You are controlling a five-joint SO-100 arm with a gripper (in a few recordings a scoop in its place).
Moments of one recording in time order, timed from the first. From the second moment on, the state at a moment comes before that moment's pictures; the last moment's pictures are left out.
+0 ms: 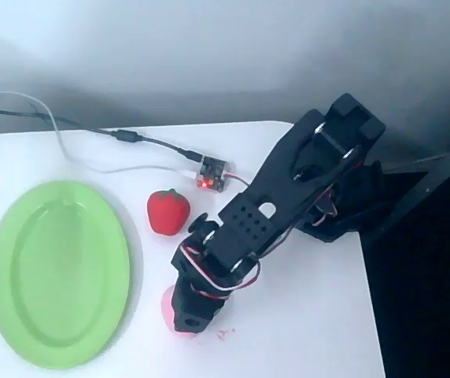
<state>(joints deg) -40.6 105.1 110.7 51.2 118.7</state>
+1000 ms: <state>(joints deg) -38.7 99.9 106.3 51.9 115.0</state>
